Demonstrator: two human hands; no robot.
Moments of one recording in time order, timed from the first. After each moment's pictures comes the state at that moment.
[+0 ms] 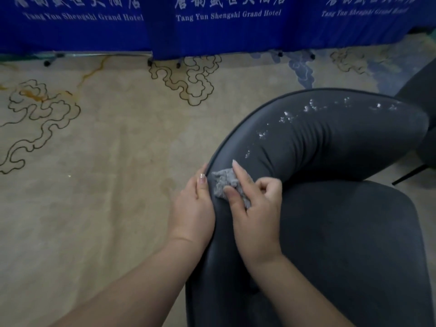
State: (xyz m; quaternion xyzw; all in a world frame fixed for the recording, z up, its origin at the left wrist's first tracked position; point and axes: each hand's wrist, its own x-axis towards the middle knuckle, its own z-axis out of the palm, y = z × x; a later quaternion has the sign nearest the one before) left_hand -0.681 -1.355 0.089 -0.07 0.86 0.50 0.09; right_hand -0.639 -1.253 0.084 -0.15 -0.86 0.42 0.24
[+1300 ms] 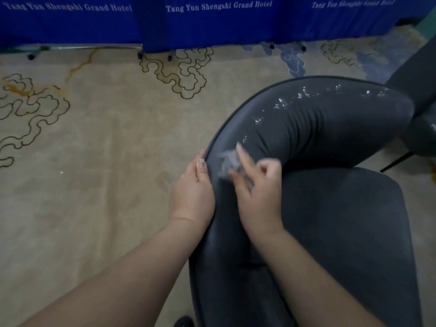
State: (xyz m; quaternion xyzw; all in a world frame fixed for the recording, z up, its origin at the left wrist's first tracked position) left_hand -0.684 -1.354 0.090 -0.06 0.87 0.49 0.09; right_hand -0.641 -1.245 0.084 -0.13 -0.88 0.39 0.25
